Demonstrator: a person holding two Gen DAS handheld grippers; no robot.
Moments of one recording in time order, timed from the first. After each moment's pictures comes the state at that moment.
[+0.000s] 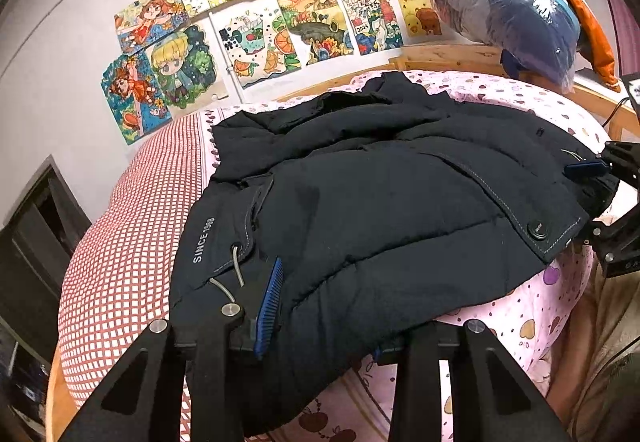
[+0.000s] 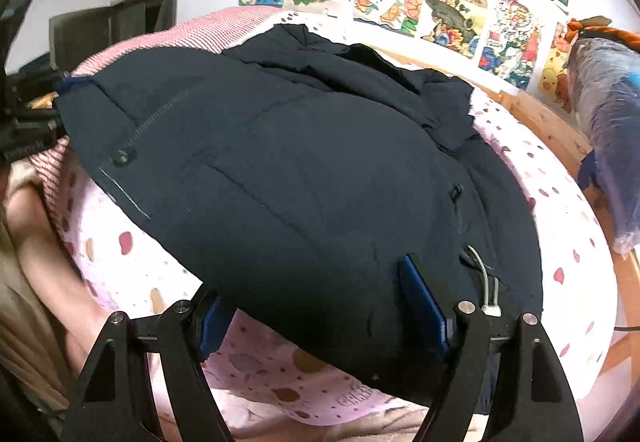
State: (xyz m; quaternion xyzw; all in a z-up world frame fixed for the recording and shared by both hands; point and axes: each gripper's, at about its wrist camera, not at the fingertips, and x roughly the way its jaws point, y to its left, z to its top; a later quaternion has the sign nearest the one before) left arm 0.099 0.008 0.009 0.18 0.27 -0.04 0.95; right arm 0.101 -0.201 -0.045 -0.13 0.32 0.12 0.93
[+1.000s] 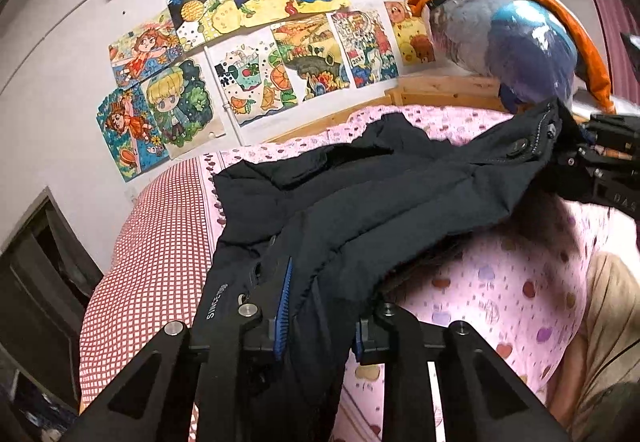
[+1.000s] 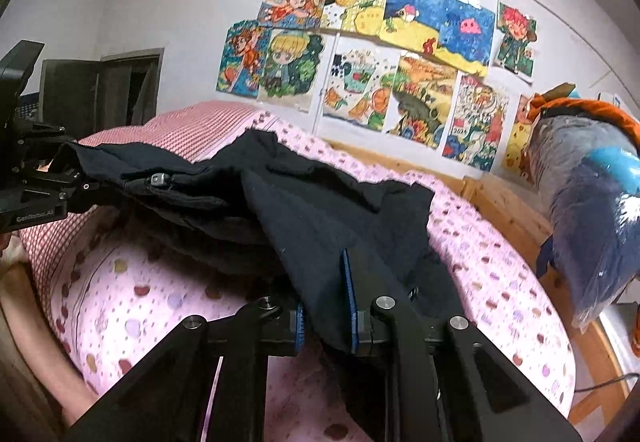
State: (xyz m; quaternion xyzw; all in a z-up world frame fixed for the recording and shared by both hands) left arm 0.124 0.001 0.067 0.18 0.23 -0.06 0.96; right arm 0.116 -0.192 0.050 -0.11 0.16 0.09 0.98
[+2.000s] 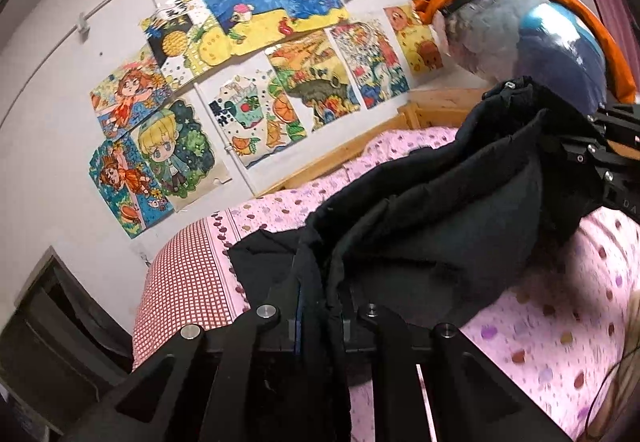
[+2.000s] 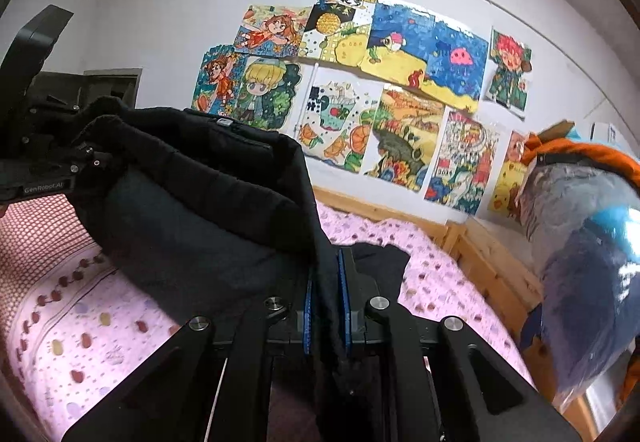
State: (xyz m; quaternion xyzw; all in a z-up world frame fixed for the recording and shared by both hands) left arm 0.243 -0.017 0.136 0.23 0.20 -0.06 0.95; right arm 0.218 -0.198 0.107 -0.13 0.11 0.07 0.98
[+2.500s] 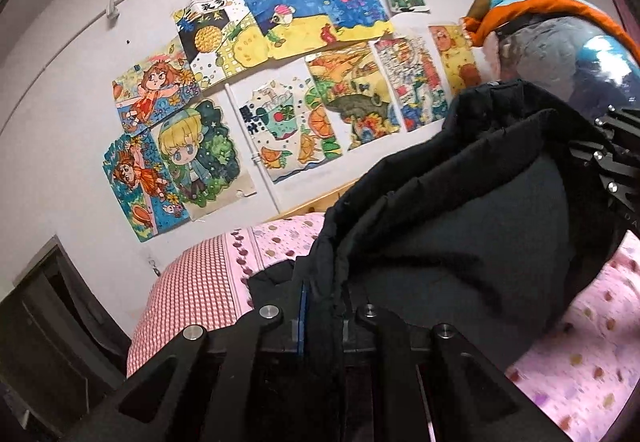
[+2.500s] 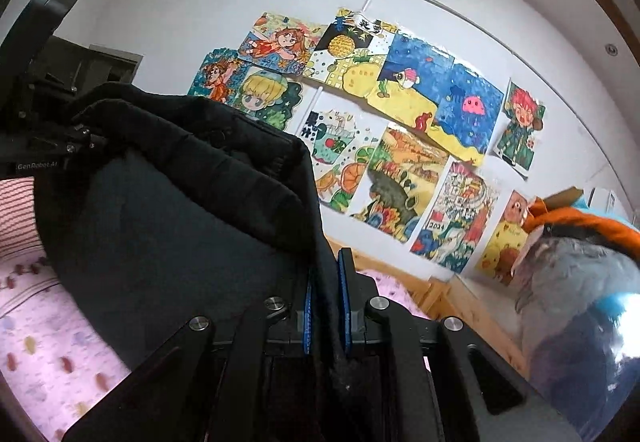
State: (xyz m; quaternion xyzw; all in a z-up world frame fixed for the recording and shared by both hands) left arm 0.329 0.006 0.139 0.20 0.16 -0.01 0.97; right arm 0.303 -0.163 0.125 -0.21 0.05 0.05 0.98
